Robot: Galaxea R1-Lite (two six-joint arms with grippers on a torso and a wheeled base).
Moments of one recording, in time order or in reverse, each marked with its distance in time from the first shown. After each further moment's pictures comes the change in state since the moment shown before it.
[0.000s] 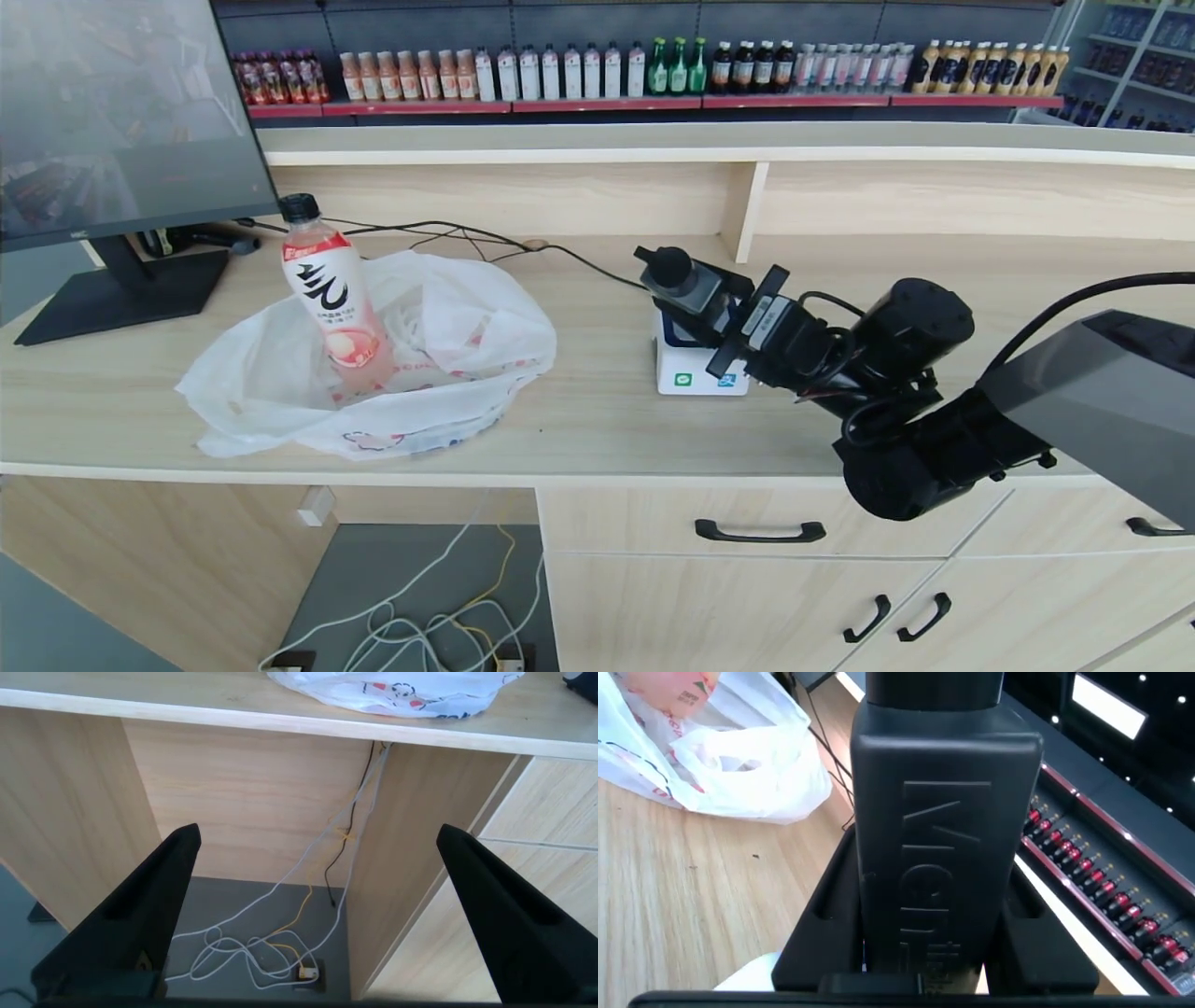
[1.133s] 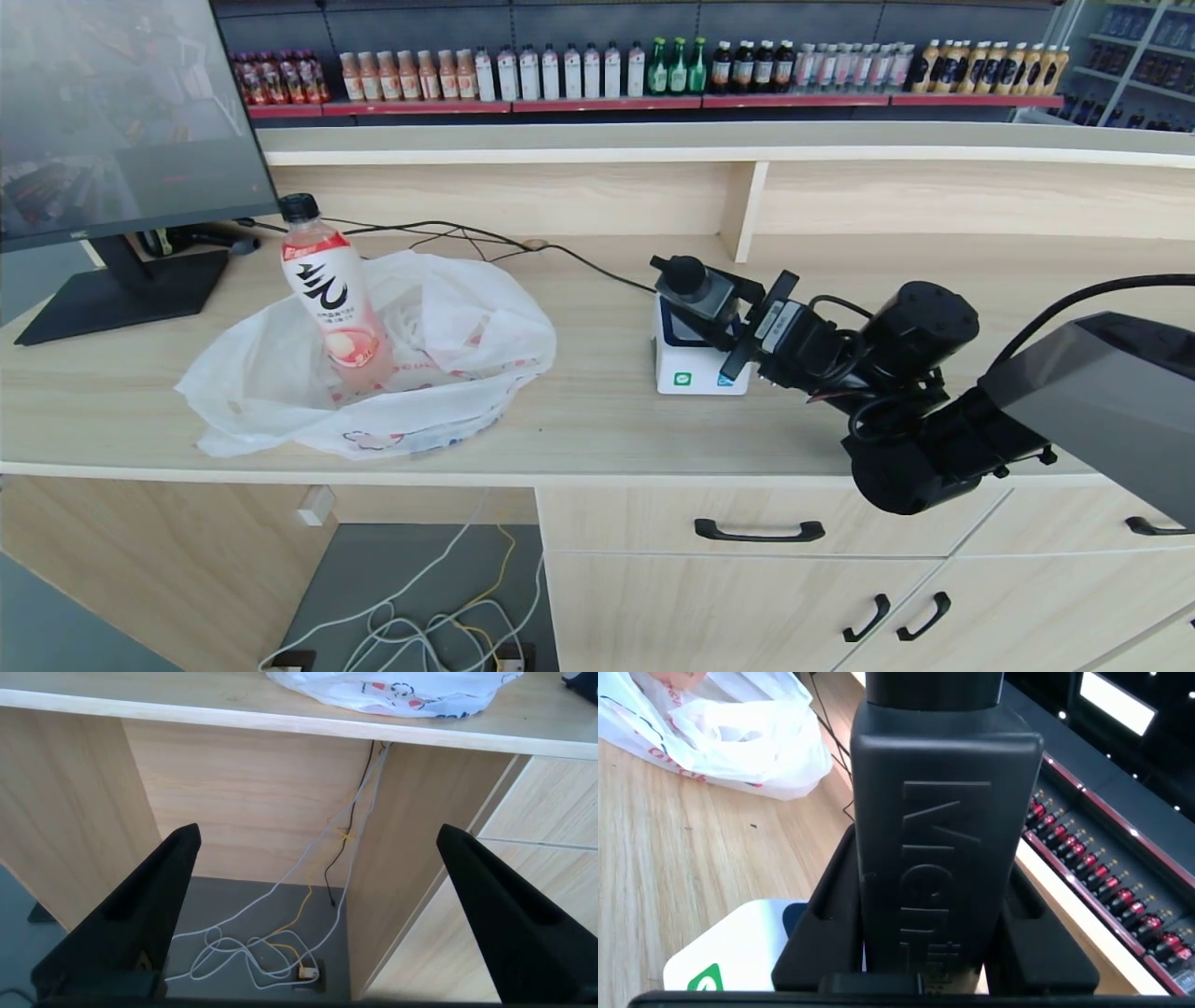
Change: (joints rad) left arm 0.000 0.000 0.000 0.000 0.000 0.000; right arm -0.044 0.023 -0.009 0.000 0.046 0.002
